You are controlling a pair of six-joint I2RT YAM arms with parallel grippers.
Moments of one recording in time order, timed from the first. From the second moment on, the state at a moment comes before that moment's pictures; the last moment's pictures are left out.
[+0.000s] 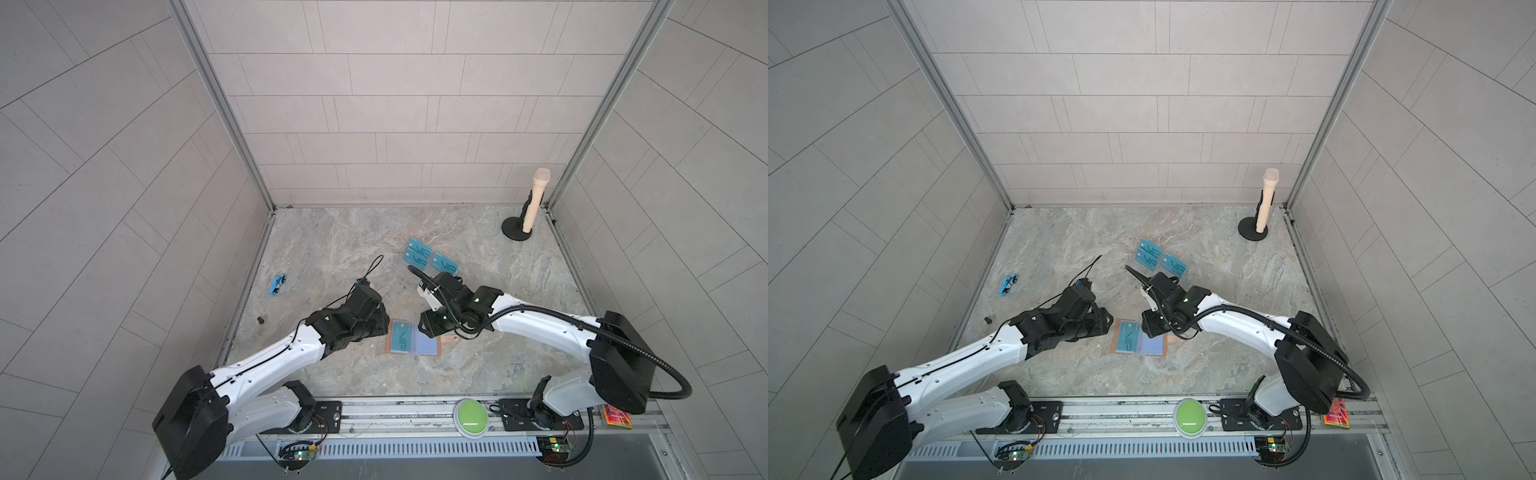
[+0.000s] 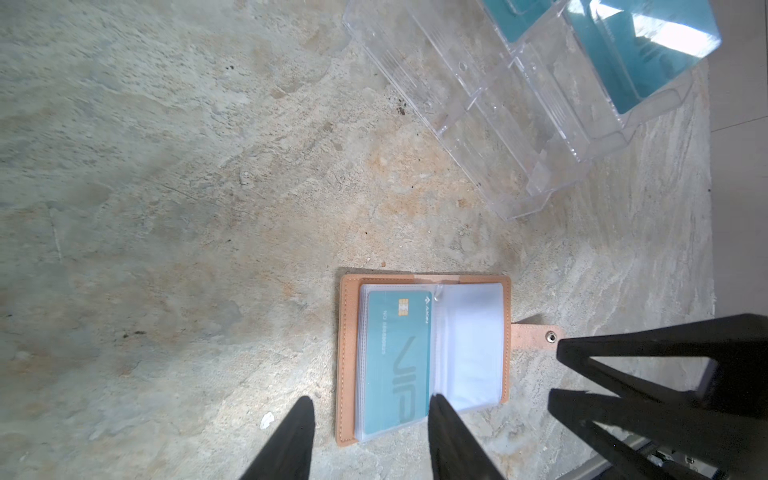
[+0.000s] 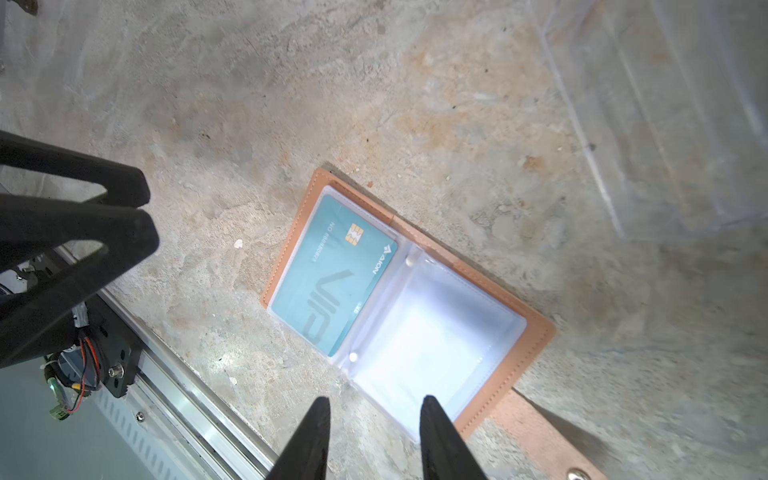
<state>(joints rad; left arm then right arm) -0.76 1.11 0.64 -0.46 -0.02 -0.81 0.81 1.44 0.94 -0.56 -0.18 0.50</state>
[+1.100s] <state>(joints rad) -0.86 1.56 0.73 -0.07 0.27 -0.90 0.74 1.51 0.74 -0.38 -0.27 0.55</state>
